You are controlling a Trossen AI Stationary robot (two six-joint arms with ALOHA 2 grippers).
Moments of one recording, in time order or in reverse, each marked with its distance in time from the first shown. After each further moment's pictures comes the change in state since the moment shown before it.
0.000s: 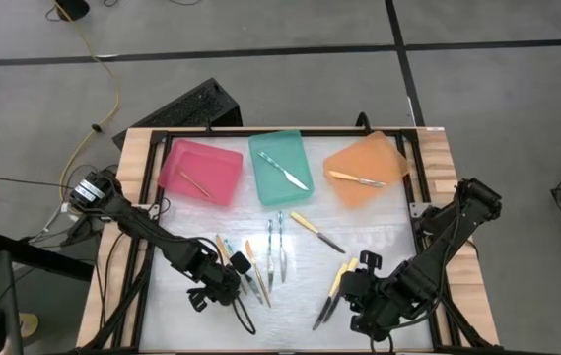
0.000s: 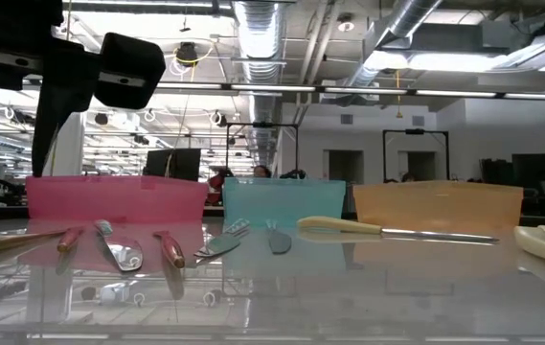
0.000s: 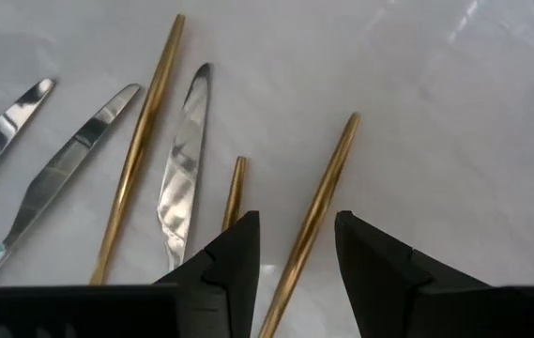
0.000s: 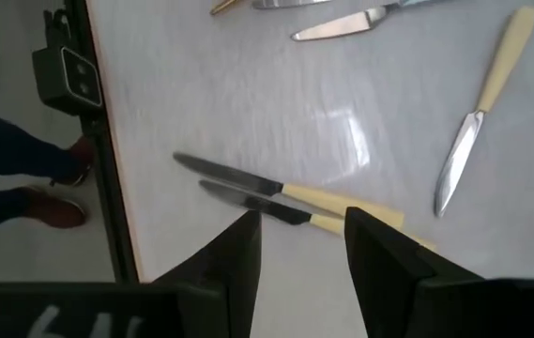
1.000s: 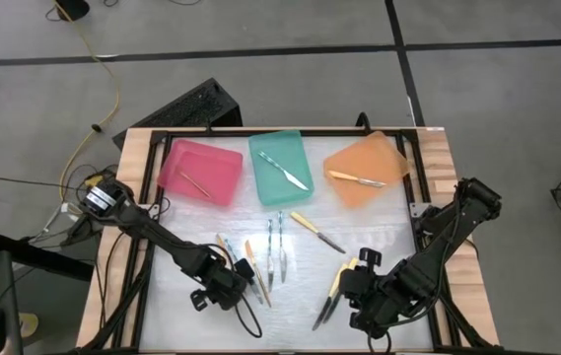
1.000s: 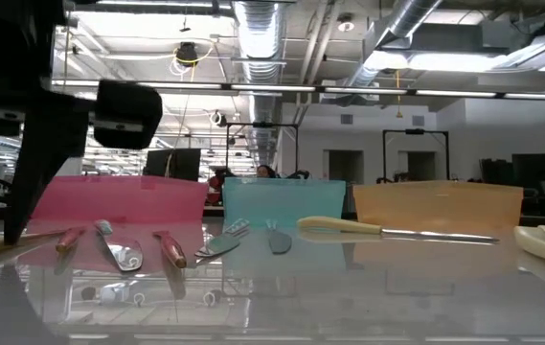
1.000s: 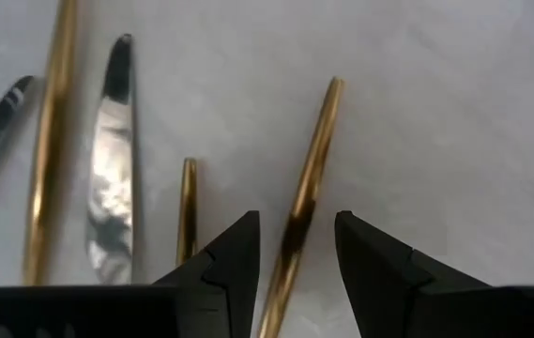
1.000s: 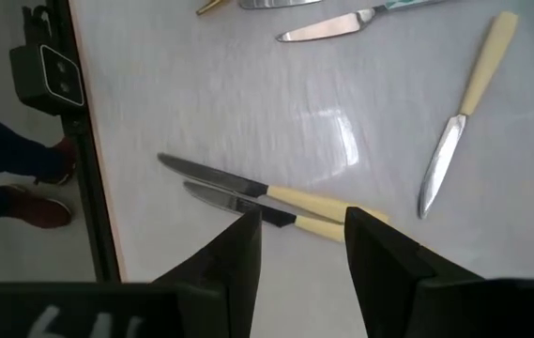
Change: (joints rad) left arm 0.013 0.126 0.000 0.036 0.057 0.126; right arm -0.013 0.000 0.000 -0.023 0.002 -0.023
